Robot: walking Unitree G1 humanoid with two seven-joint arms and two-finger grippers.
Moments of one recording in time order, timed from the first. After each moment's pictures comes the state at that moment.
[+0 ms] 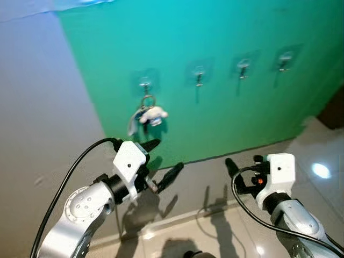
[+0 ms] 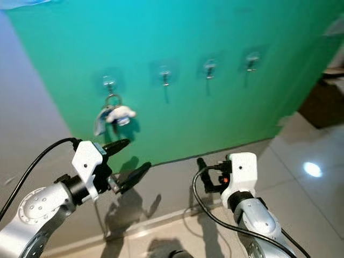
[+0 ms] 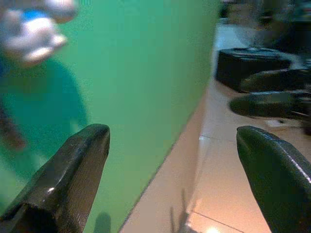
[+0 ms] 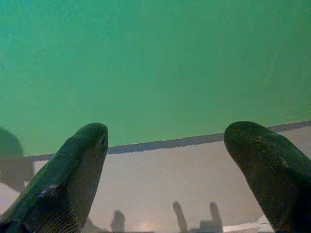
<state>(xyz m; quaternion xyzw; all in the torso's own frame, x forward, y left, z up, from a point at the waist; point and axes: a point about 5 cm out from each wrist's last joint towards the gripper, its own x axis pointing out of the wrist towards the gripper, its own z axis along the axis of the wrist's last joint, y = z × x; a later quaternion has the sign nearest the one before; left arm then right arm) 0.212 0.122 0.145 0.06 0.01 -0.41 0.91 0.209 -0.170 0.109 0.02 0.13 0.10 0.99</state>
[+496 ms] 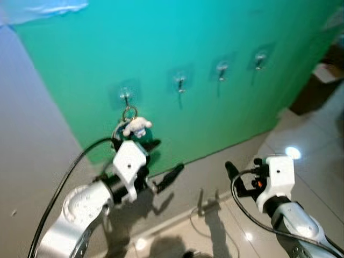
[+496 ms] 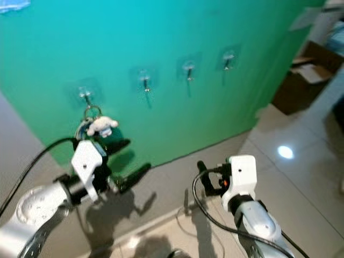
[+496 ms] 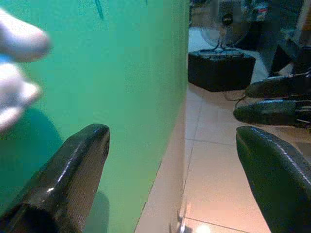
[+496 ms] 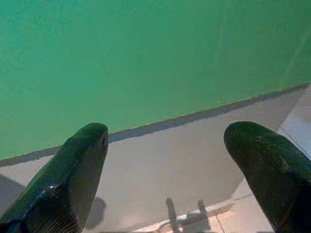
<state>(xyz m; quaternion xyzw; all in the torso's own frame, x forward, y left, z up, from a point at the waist) 0.215 0.124 0.149 0.07 0.01 -0.41 0.91 0.203 -0.171 0.103 0.01 0.15 0.09 0.98</state>
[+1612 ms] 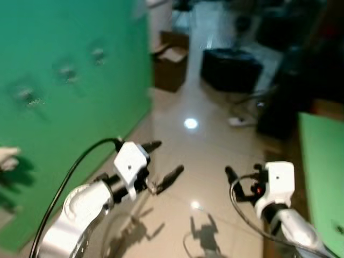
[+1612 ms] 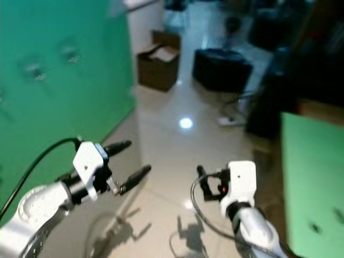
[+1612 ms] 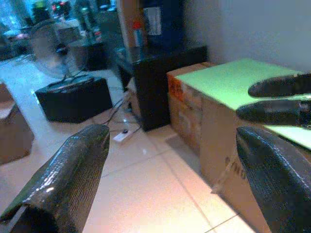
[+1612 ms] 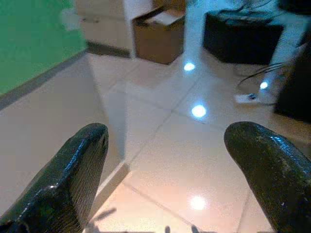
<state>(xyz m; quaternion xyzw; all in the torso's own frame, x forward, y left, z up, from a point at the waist) 0.218 0.126 0.144 0.08 0.00 -0.41 0.91 0.198 -0.166 0.105 0.02 0.14 0.07 0.99</state>
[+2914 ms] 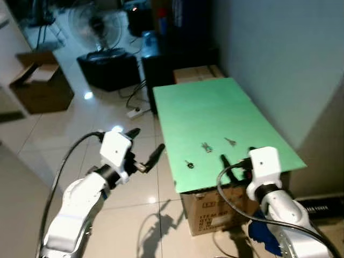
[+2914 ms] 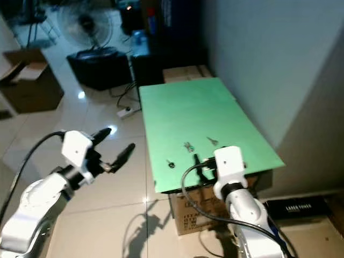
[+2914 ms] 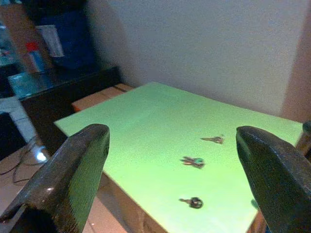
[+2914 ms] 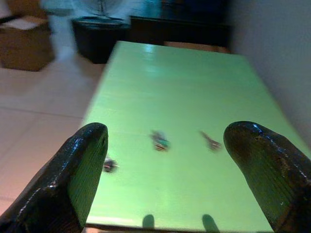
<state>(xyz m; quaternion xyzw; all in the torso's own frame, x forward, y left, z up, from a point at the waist) 0.246 0.152 0.132 0.04 -0.01 -0.29 0.95 0.229 -0.157 0.101 -0.08 0.11 0.12 0.98</state>
